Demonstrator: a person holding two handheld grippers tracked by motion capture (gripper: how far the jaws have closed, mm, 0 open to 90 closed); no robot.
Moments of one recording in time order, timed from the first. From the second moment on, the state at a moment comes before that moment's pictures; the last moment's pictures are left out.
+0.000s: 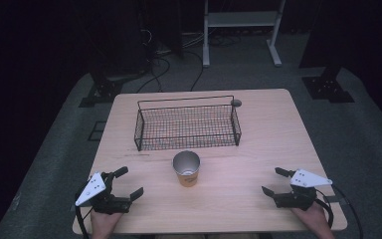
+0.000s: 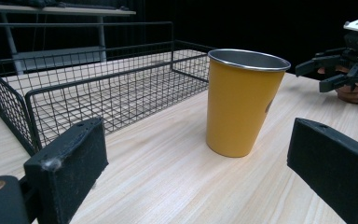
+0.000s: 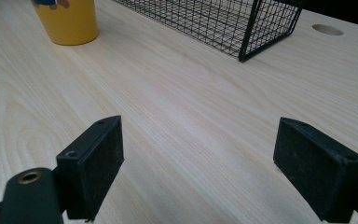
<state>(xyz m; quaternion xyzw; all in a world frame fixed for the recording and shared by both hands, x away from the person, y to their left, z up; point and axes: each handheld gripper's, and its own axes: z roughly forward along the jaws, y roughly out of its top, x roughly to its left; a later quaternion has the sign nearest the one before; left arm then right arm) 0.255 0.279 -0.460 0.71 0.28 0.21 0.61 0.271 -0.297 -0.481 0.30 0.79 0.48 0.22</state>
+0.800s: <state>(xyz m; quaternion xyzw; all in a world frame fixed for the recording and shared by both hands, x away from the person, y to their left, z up) 0.254 0.253 -0.453 0.71 0.25 0.19 0.62 0.270 -0.296 -0.481 0.30 0.79 0.48 0.22</state>
